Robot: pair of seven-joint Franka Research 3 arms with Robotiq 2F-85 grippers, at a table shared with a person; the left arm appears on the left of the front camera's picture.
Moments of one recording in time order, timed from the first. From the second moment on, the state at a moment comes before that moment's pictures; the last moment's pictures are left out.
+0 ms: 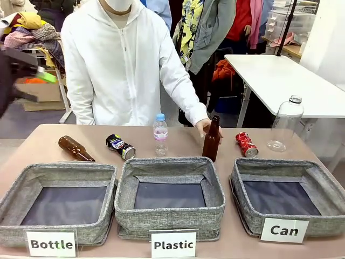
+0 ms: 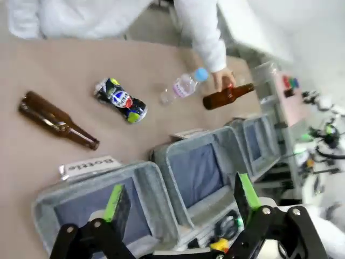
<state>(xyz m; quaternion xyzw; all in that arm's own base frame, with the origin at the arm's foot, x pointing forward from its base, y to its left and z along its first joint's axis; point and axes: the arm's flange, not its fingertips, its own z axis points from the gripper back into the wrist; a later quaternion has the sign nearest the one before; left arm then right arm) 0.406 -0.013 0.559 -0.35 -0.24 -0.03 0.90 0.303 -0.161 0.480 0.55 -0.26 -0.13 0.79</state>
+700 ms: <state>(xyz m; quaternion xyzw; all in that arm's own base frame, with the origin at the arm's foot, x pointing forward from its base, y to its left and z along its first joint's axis) 0.498 -0.088 0.483 -0.20 -0.13 -0.14 0.96 0.303 -0.161 0.480 0.55 -0.26 -0.13 0.79</state>
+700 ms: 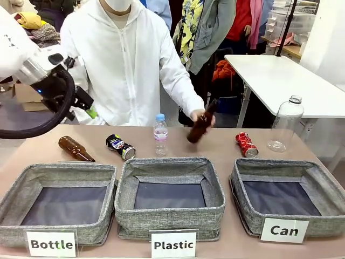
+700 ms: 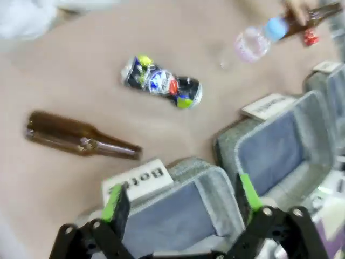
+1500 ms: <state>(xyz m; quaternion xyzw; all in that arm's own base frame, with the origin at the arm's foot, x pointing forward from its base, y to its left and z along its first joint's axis) 0.533 -0.089 0.496 -0.20 -0.15 -0.17 0.95 0.303 -0.161 0.480 0.55 -0.26 -0.13 0.79</state>
